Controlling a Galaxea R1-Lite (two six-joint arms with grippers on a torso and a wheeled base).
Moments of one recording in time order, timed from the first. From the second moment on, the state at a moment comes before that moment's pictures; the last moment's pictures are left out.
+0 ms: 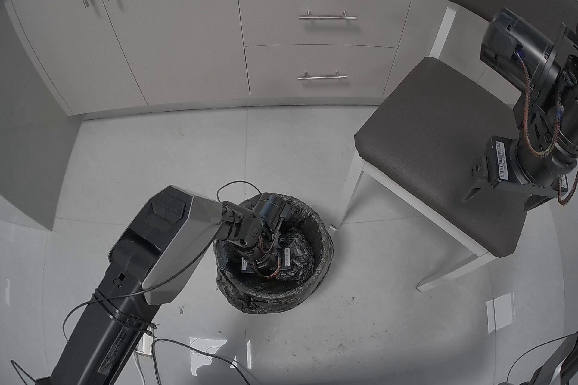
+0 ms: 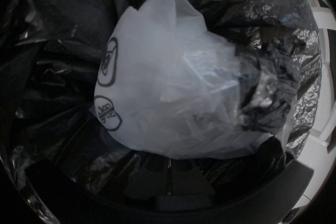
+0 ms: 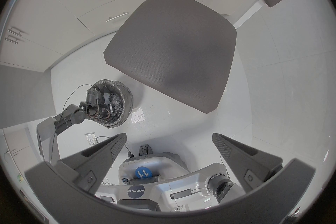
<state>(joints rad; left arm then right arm) -0.51 2.78 -2.00 0.39 -0.07 -0.49 0.66 1.77 -2.00 1.47 -0.39 0.88</state>
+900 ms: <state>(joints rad) -0.50 2.57 -2.00 0.49 0.00 -0.56 0.66 1.75 -2.00 1.47 -0.39 0.87</state>
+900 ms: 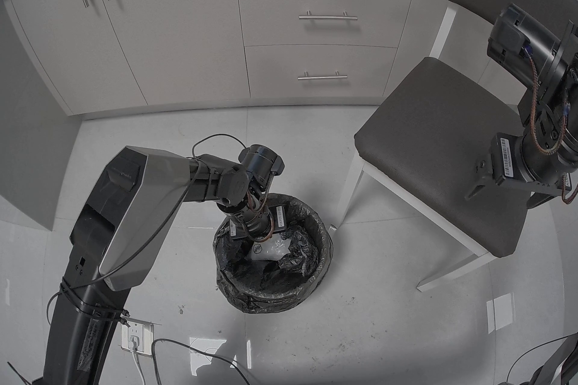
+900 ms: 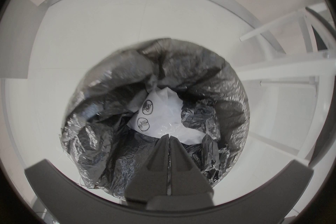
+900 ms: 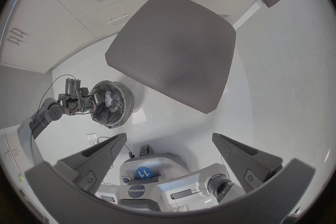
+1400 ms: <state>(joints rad) -0.51 2.65 -2.00 0.36 0.00 -0.57 0.70 1.75 -2.00 1.47 -0.39 0.84</state>
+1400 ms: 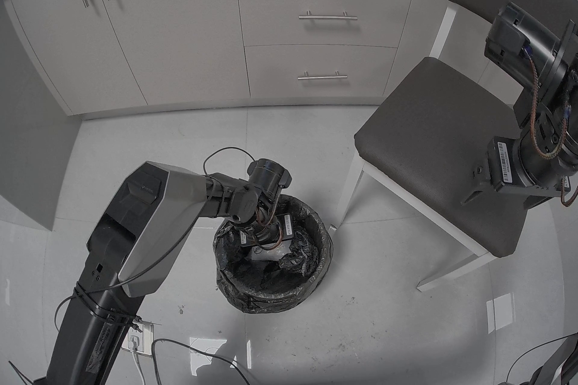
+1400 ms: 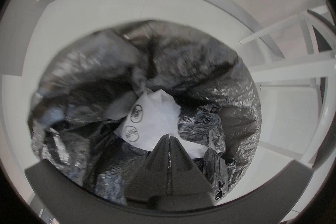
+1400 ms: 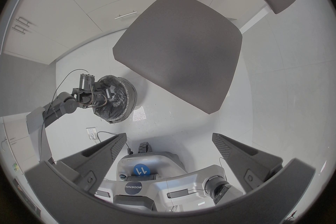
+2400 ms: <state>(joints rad) -0.47 2.82 -2.00 0.24 0.02 -0.40 0.75 1.77 -2.00 1.44 -0.39 0.82</state>
